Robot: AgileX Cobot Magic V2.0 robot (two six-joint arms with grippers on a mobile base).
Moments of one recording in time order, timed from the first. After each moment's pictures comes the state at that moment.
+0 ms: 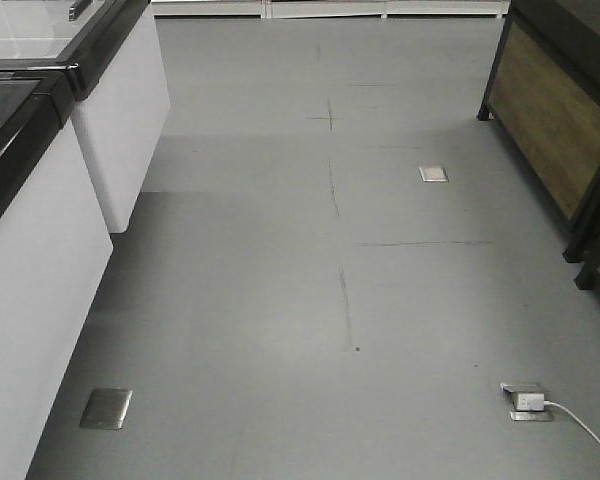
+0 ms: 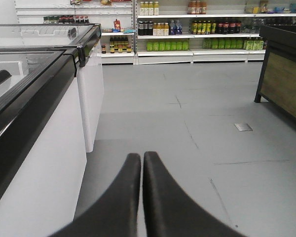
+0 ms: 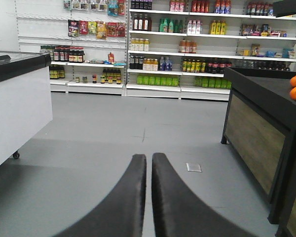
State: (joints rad) left arm -0.02 -0.01 0.03 0.06 0.20 -0.13; right arm 0.03 -0.01 0.03 -0.12 0.05 0.07
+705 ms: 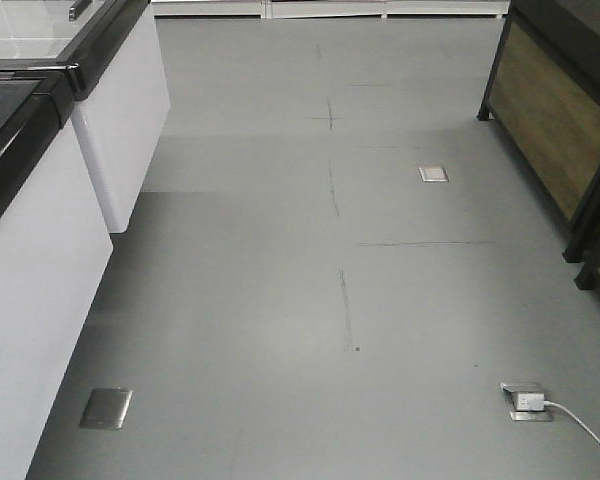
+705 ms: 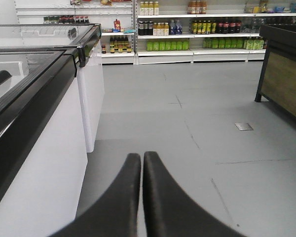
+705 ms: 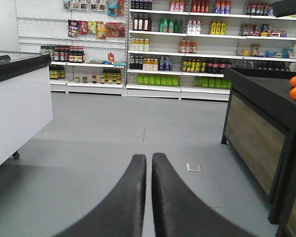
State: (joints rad) left arm -0.02 -0.01 0.03 0.06 0.20 -0.12; right arm 0.03 -0.01 0.03 -0.12 0.05 0.07
